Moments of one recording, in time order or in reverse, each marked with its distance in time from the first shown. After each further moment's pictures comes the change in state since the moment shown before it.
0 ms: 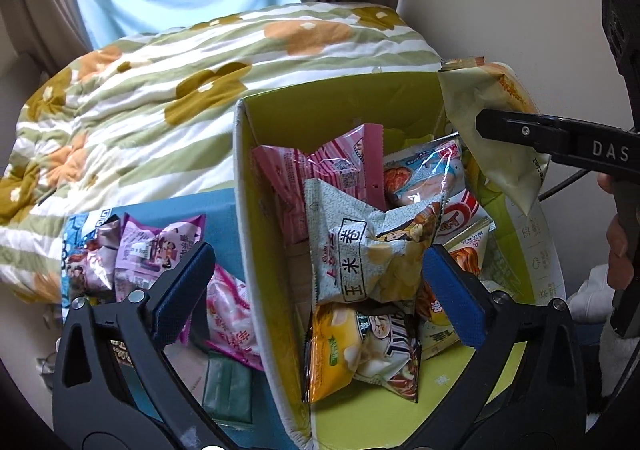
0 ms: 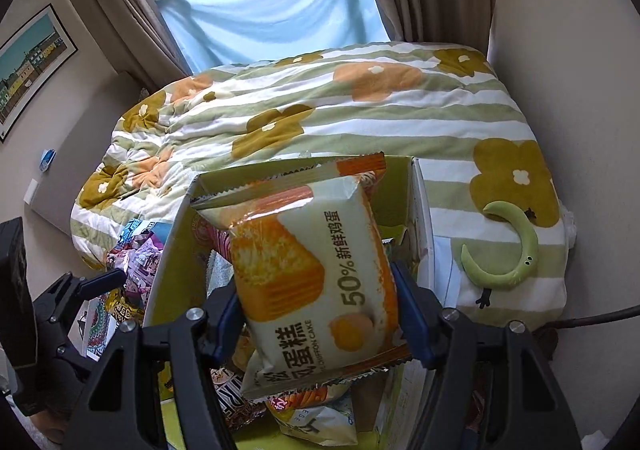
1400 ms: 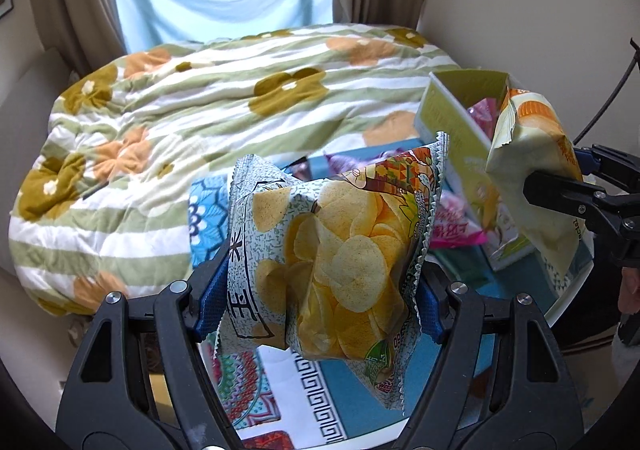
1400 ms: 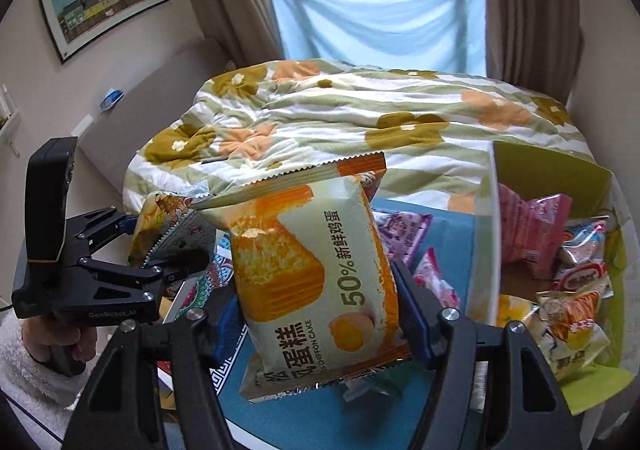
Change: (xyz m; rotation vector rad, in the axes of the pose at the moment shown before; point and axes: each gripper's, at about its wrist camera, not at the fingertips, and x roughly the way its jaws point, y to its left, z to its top) left arm -0.111 0.261 -0.105 0.057 -0.110 -0.027; right arm 0.014 0.303 -0.099 -0.182 -0.102 0.077
